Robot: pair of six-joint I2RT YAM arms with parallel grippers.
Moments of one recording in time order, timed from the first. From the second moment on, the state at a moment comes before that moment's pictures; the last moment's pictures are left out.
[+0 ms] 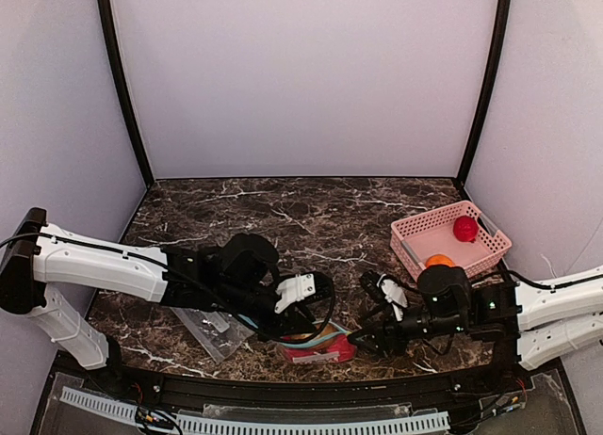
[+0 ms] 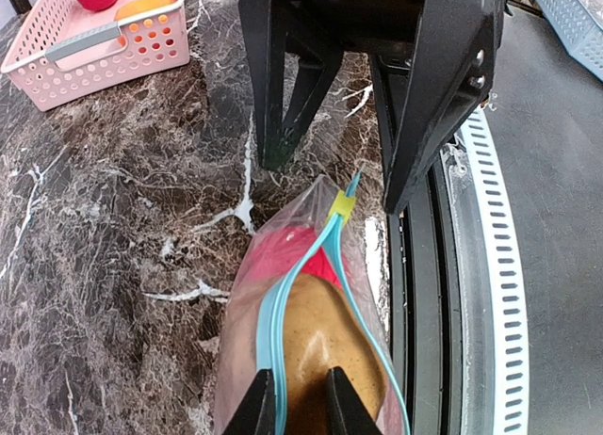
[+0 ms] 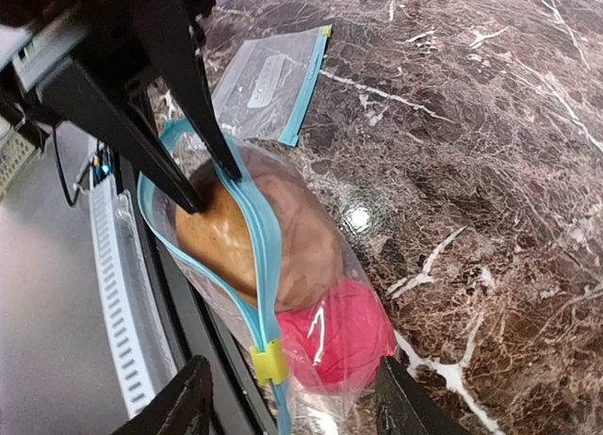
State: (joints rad) left arm -1.18 1.51 0.94 -0.18 0.27 0.17; right arm 1.21 1.00 0.44 -0.01 -0.09 0.35
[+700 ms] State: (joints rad) left arm -1.18 1.51 1.01 -0.23 0.27 0.12; right arm 1.21 1.04 0.46 -0.04 -0.10 0.33
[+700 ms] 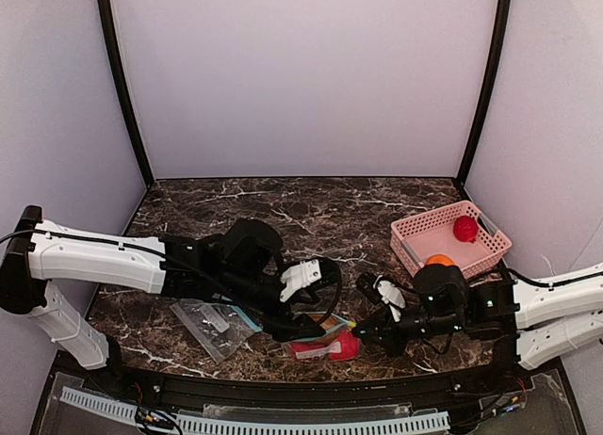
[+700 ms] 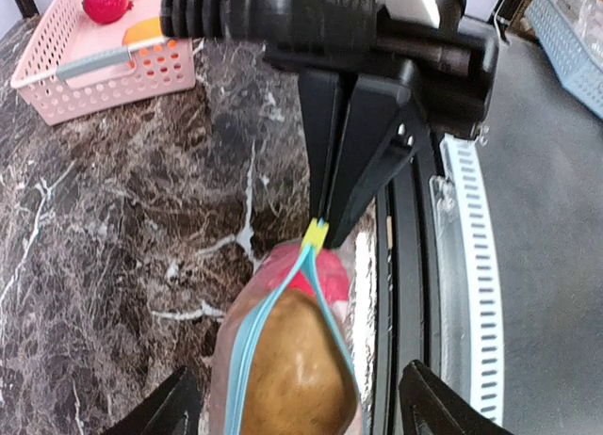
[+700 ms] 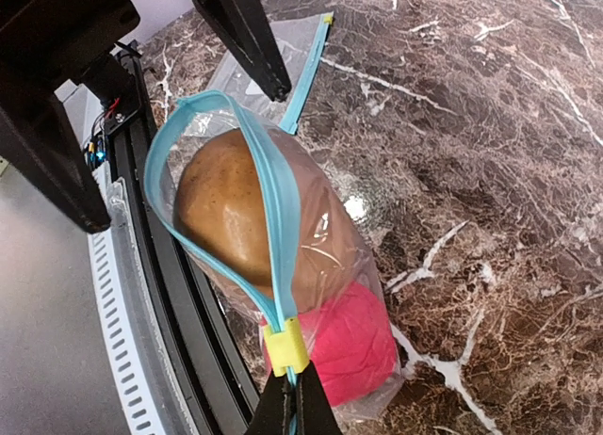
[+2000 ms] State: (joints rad) left arm -1.17 1.75 1.19 -0.10 0.51 0.17; right arm 1.21 1.01 0.51 -0.12 -0.13 0.29
